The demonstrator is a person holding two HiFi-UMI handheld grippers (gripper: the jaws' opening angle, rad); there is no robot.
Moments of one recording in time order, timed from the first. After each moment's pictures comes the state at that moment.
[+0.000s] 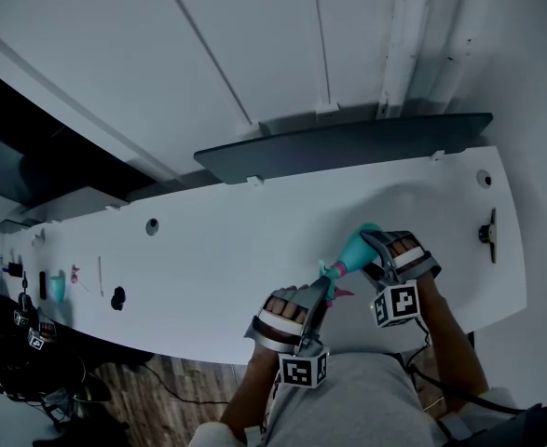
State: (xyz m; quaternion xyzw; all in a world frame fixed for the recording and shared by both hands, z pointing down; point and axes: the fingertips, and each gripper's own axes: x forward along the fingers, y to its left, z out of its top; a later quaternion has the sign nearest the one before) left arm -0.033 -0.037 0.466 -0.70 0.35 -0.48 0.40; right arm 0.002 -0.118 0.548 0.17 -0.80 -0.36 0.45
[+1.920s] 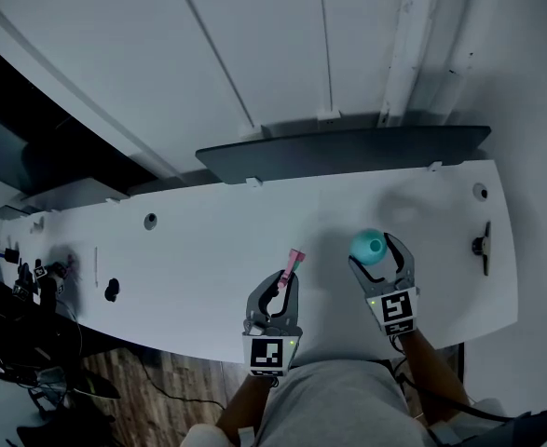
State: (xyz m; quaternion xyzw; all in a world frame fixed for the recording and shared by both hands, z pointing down) left arm -0.105 -0.059 0.443 -0.77 0.62 -0.12 -0.04; right arm 0.042 -0.138 0.506 0.43 -0.89 0.02 0.17
